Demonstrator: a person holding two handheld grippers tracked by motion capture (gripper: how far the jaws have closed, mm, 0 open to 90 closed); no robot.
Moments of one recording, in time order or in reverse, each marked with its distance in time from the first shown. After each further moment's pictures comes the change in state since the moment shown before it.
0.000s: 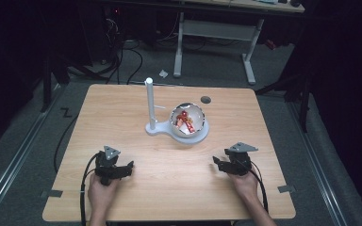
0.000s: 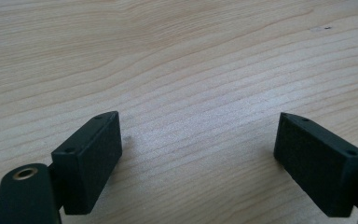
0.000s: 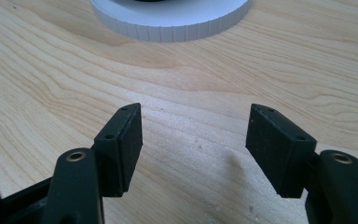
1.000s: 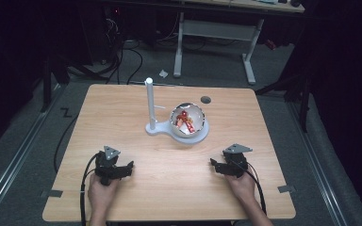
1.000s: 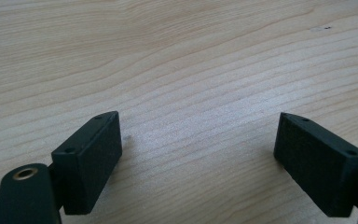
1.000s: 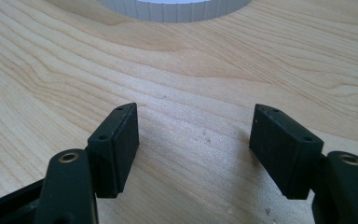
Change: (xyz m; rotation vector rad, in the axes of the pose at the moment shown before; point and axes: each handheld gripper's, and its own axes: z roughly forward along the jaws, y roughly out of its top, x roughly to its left) left arm 0.000 0.000 0.000 -0.001 0.000 0.002; right arm 0.004 -0.004 0.012 0.040 -0.015 -0.026
